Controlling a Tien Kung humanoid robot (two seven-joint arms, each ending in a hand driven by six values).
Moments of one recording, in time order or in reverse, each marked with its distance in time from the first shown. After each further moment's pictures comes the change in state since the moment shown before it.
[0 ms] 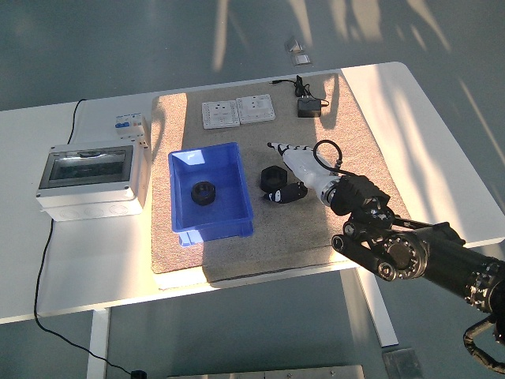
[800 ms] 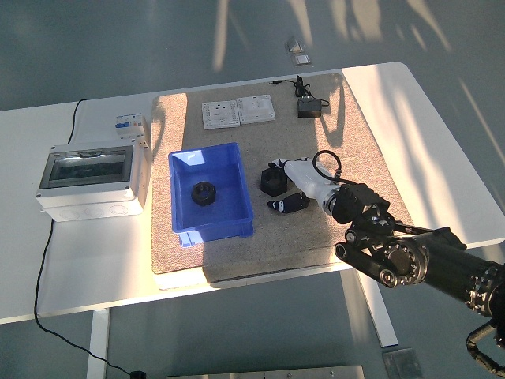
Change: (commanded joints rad) left arm -0.005 0.000 -0.007 0.000 0.013 -0.002 -0.002; right arm -0.016 0.000 -0.035 -0.015 -0.022 0.027 0.003
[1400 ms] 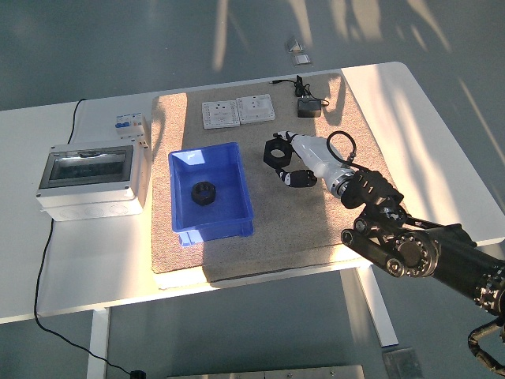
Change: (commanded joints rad) left arm 0.004 0.000 0.001 0.000 -0.005 0.002 0.001; right arm -0.018 -0.050 0.179 0.086 -0.020 -0.158 0.099
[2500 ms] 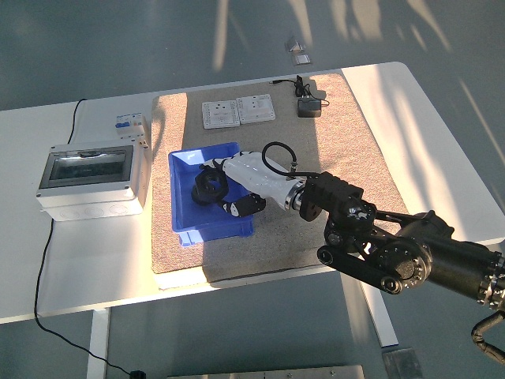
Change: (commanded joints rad) left arm -0.005 0.002 0.003 0.000 -0.005 0.002 0.003; right arm 0.076 -0.003 -0.191 0.284 -0.123 0.253 -0.064
